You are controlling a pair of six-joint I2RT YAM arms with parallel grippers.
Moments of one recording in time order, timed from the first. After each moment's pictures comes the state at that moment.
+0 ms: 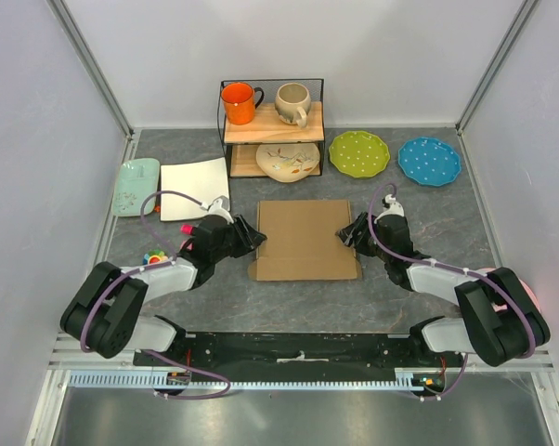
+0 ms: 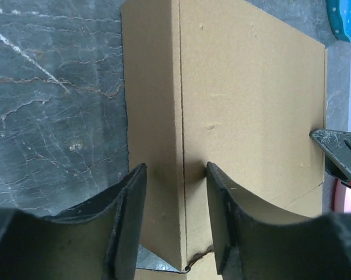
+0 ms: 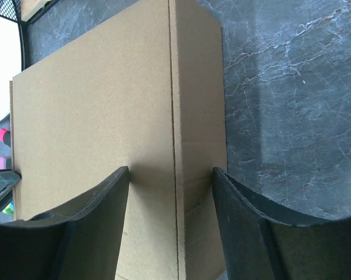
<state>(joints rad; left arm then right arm) -0.49 1.36 0.43 0.41 0.09 -0.80 0.37 1.33 0.37 0.43 -0.07 0.75</state>
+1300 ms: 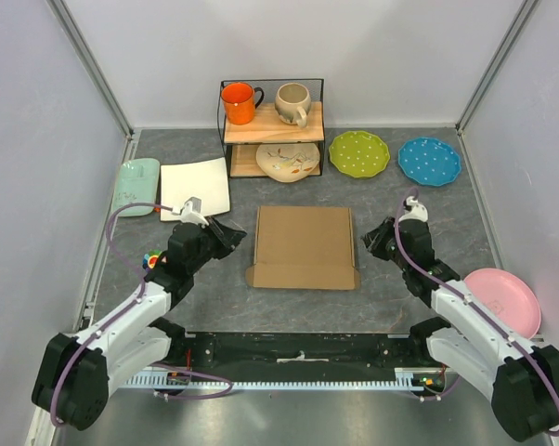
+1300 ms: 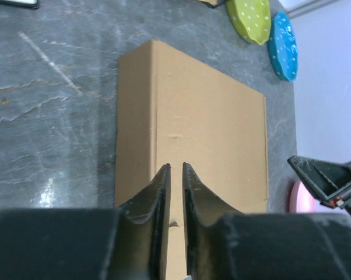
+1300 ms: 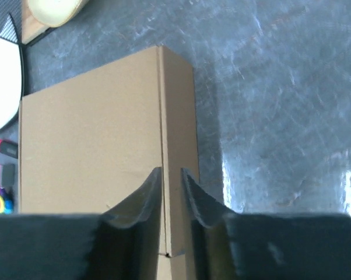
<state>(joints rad) -0.42 0.92 0.36 0.20 0.08 -0.87 0.35 0.89 0.41 -0.02 0.04 0.69</state>
